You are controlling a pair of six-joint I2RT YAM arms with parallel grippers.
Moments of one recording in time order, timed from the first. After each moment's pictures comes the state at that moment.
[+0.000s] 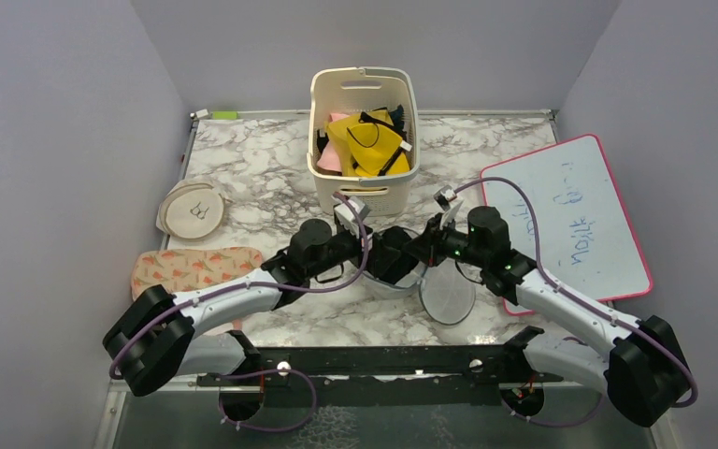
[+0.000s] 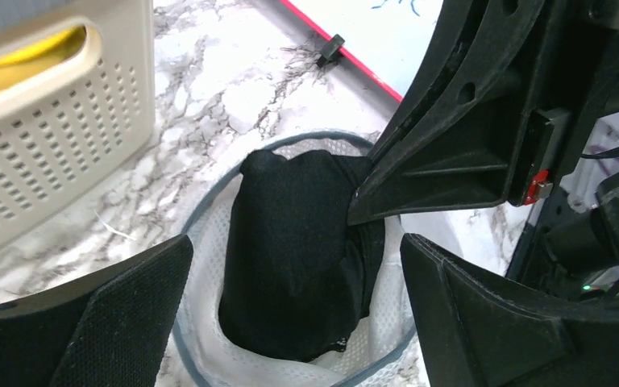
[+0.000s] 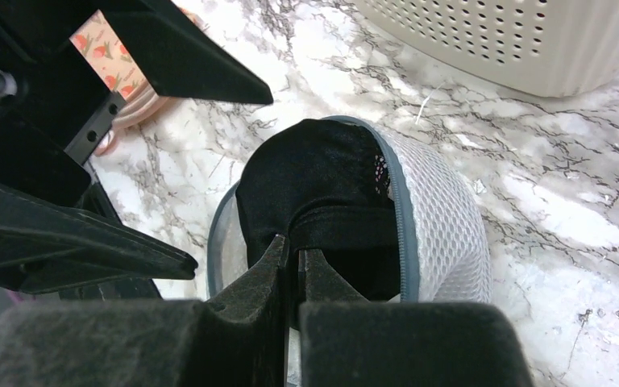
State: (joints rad) left arm -0.83 1.24 0.52 0.53 0.15 -0.34; right arm 0.57 1.05 0.52 0.17 -0.40 0.33
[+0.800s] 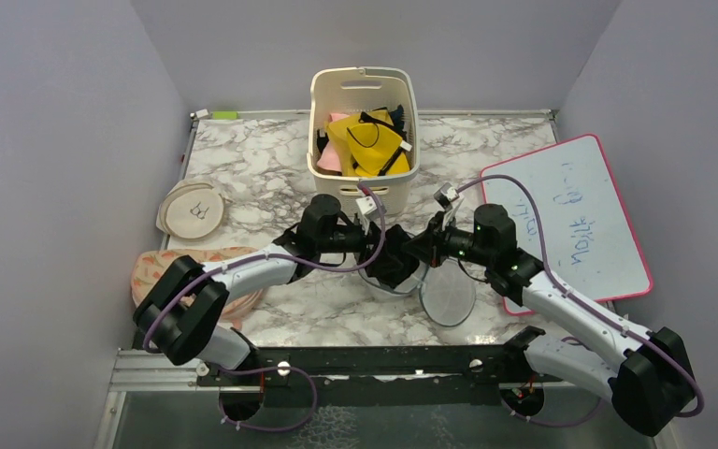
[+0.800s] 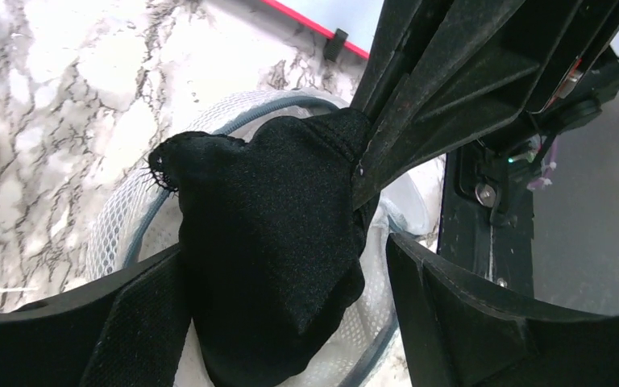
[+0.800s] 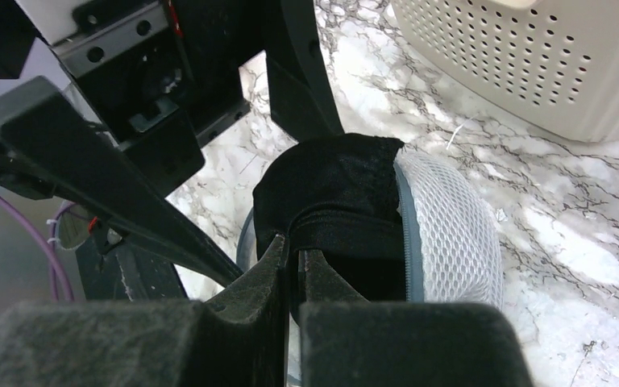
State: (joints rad) left arm -0.70 1.42 0.69 0.39 0.66 -0.17; right arm 0.57 0.99 0.55 0.13 -0.49 0.26
